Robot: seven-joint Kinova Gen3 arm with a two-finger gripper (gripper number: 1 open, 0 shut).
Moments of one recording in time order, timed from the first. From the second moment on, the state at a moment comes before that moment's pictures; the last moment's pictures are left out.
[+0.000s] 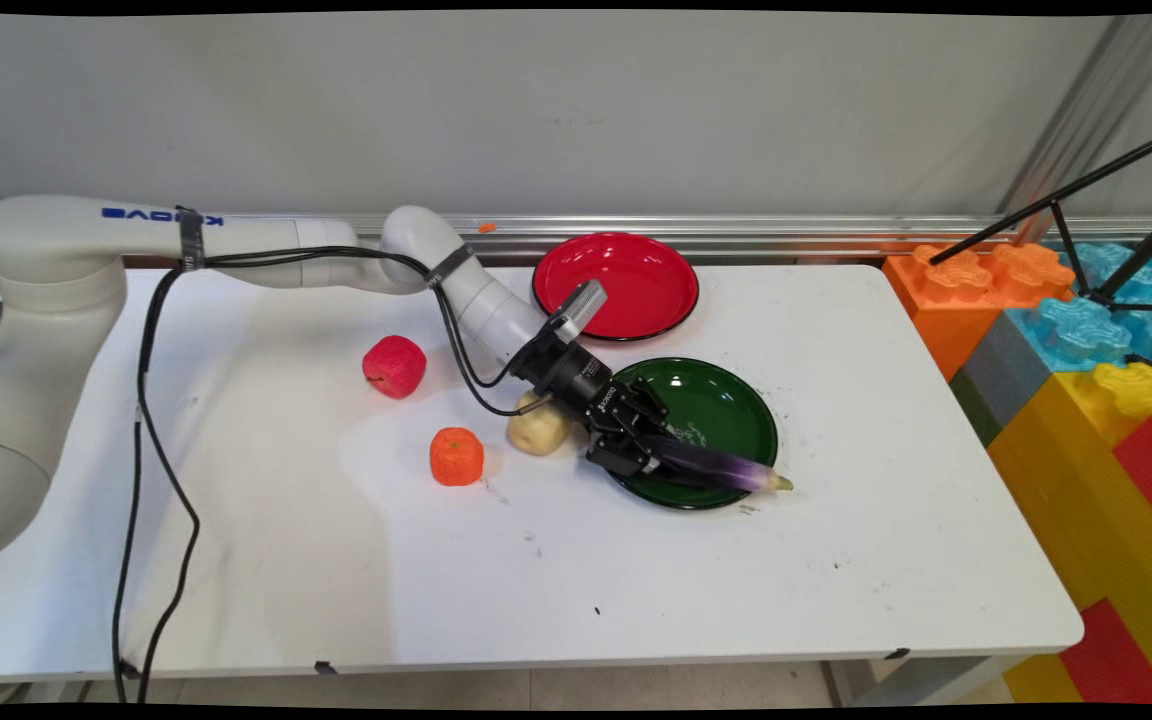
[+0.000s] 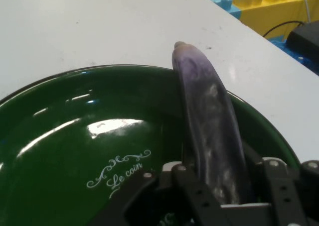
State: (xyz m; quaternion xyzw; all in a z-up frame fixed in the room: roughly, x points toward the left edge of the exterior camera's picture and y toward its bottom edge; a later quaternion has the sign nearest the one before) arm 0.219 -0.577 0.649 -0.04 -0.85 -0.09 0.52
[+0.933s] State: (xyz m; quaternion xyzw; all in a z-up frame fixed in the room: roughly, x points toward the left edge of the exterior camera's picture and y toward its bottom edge) arm 0.238 -0.586 0.699 -0.01 -0.83 -0.06 0.55
